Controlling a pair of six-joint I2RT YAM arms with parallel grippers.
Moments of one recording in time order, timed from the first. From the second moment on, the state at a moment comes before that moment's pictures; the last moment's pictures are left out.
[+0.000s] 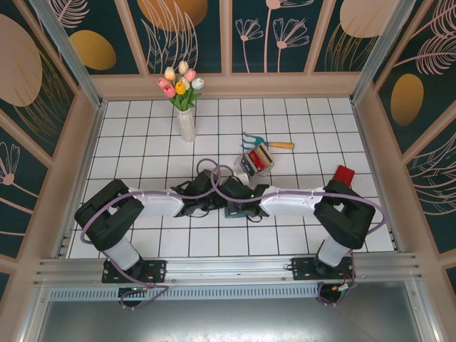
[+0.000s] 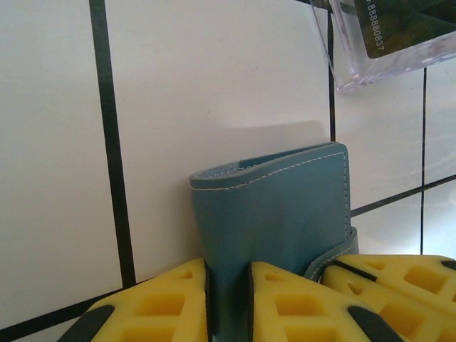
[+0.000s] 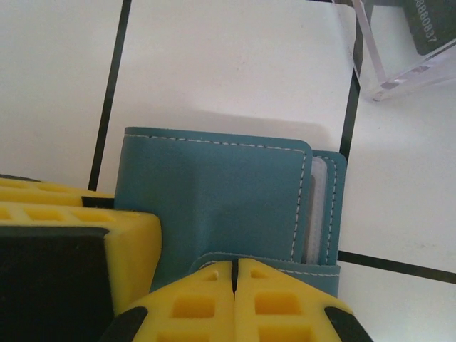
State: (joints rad) left arm -0.82 1.66 0.67 0.12 0.16 -0.95; right arm 1.06 1.68 0.87 -0.35 0.30 0.77
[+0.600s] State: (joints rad) left arm -0.82 1.64 0.64 0.17 0.14 -0.97; right arm 0.95 1.56 0.75 -0.18 0.13 0.84
